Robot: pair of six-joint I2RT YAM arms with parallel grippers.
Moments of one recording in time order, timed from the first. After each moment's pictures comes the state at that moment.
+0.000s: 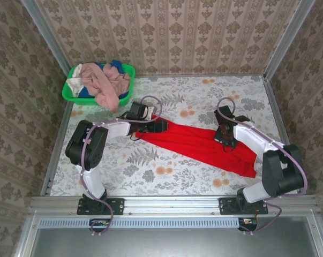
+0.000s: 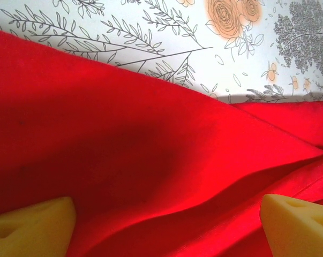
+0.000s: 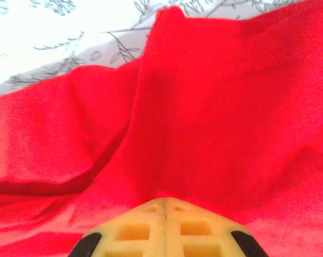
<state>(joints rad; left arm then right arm) -0.49 1.86 1.02 -0.03 0.46 -0.41 0.23 1.44 0.92 -0.81 0.21 0.77</state>
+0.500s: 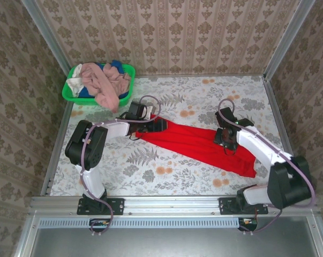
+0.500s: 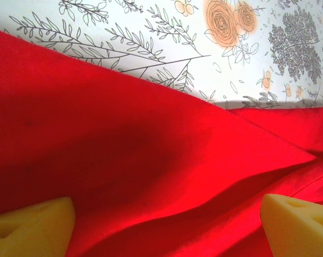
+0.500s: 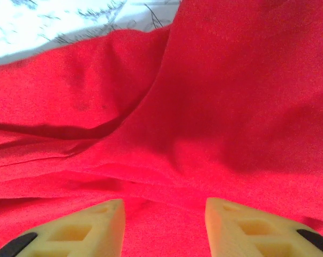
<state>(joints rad) -0.48 1.86 1.01 0.01 0.48 -0.43 0.26 1.38 0.91 -0.84 0.15 0.73</state>
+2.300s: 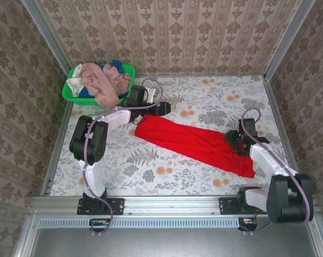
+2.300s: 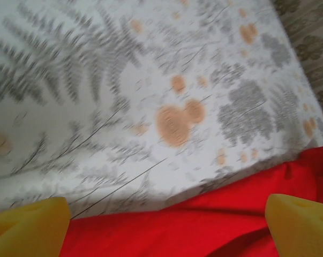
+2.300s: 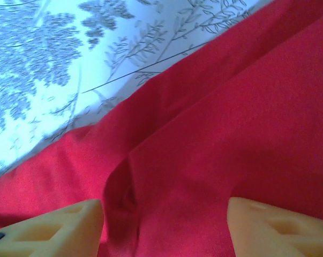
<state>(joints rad) -0.44 1.96 1.27 -0.02 0.55 -0.37 -0.04 1.23 0.59 -0.41 -0.05 0.82</state>
